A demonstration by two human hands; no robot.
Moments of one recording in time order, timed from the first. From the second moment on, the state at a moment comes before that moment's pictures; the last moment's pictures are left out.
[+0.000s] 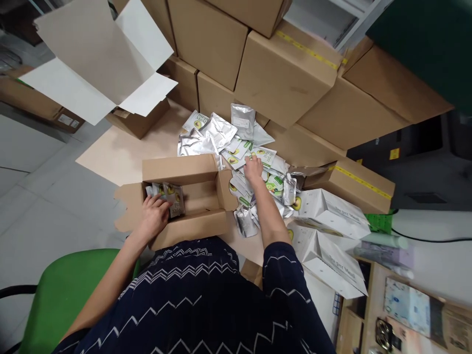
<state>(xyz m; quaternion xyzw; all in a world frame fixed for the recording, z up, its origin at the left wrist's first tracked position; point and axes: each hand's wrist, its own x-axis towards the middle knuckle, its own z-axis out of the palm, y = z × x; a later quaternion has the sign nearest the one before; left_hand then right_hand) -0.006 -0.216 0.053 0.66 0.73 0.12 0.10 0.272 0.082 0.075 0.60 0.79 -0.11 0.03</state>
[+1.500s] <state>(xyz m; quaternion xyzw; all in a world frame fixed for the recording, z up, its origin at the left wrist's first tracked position) -0.002 -0.215 0.054 0.69 0.70 0.16 0.09 0.135 -0.087 0.091 0.33 0.76 -0.55 -0.10</state>
